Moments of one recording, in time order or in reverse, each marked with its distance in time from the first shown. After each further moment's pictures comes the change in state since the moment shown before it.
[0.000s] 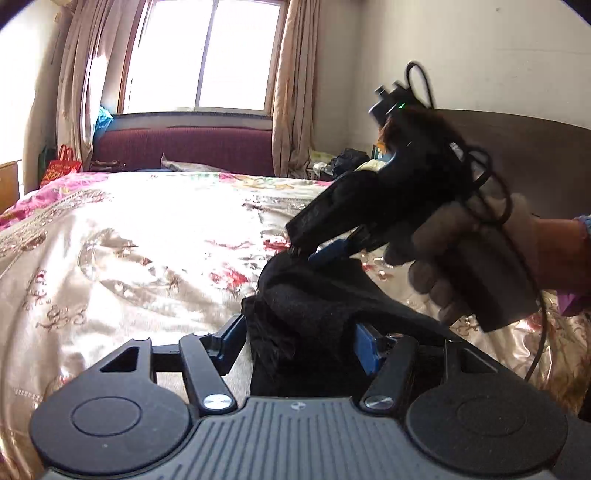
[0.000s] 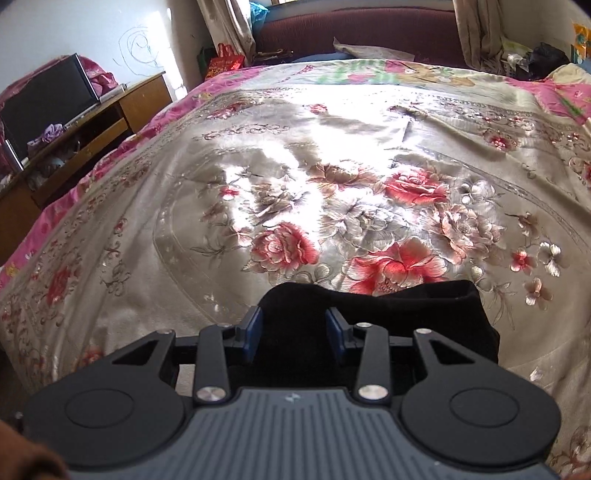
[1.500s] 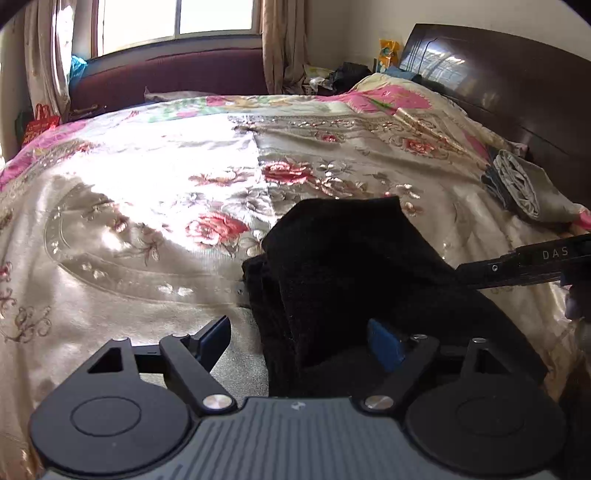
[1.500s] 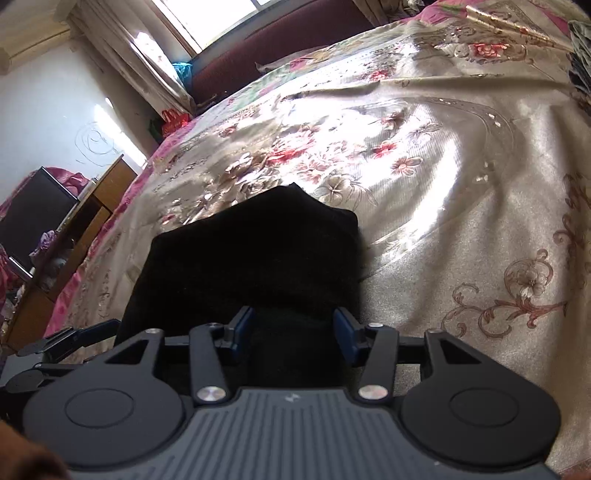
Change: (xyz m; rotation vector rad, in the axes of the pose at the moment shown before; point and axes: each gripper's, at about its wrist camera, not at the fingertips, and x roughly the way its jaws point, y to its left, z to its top) left arm 0.070 0.006 0.026 0.057 0.309 -0.008; right arm -0.073 -0.144 -0.120 0.394 -0.110 0.133
